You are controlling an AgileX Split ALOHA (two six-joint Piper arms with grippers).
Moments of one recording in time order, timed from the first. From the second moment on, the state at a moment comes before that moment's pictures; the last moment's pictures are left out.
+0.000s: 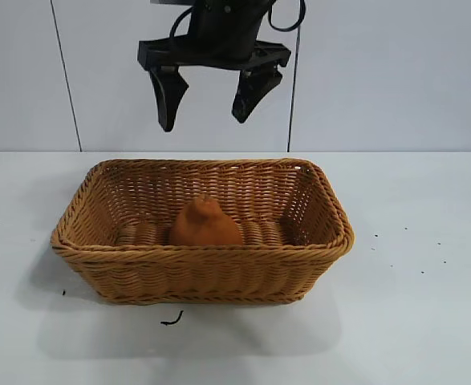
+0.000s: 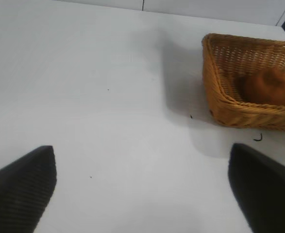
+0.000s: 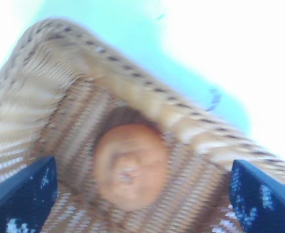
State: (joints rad) left arm 0.05 0.00 -0.50 -0.07 1.06 -0.03; right arm 0.51 2.23 -2.18 -0.03 1.22 0.00
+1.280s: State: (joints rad) left arm 0.05 0.00 -0.50 -0.07 1.06 -0.03; right arm 0.00 1.86 -1.62 0.02 1.21 -0.03
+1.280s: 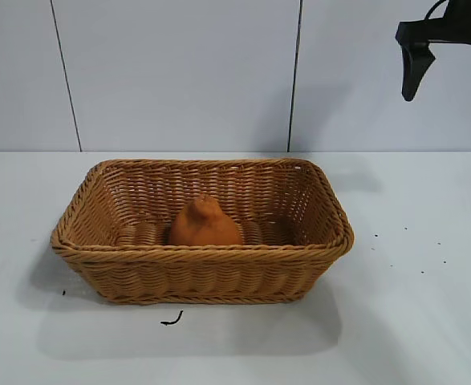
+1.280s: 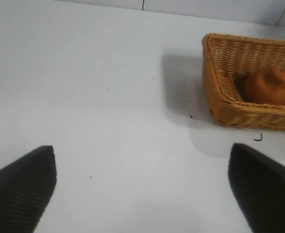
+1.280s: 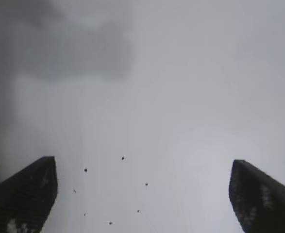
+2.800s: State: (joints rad) left arm 0.05 0.00 -0.50 -0.07 1.06 -0.03; right arm 0.00 0.10 -0.50 0.02 1.02 -0.08
